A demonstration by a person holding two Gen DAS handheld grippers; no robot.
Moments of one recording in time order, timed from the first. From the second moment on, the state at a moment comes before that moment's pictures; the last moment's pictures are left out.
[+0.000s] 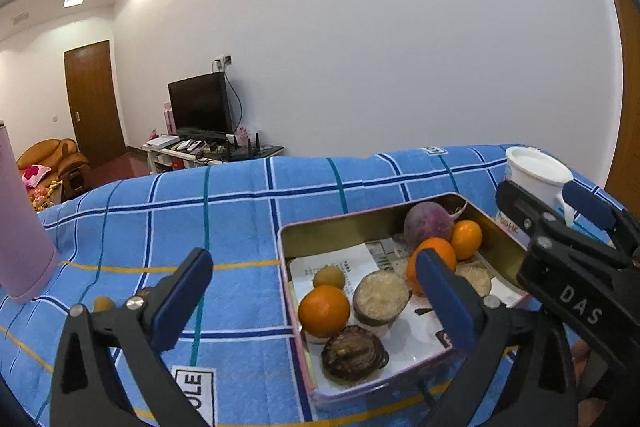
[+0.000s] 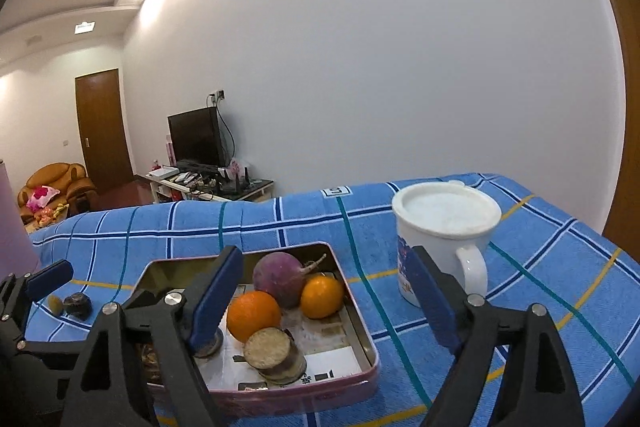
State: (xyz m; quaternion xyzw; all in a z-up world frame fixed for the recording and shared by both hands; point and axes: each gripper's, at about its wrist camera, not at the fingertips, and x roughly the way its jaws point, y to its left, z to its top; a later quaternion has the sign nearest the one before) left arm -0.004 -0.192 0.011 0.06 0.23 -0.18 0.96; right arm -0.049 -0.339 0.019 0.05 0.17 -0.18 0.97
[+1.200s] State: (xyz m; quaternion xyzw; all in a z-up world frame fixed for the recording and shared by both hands) left arm -0.017 -0.118 0.004 0.10 0.24 -0.12 0.96; right arm -0.052 -0.288 0.012 0.03 0.19 -0.19 0.96
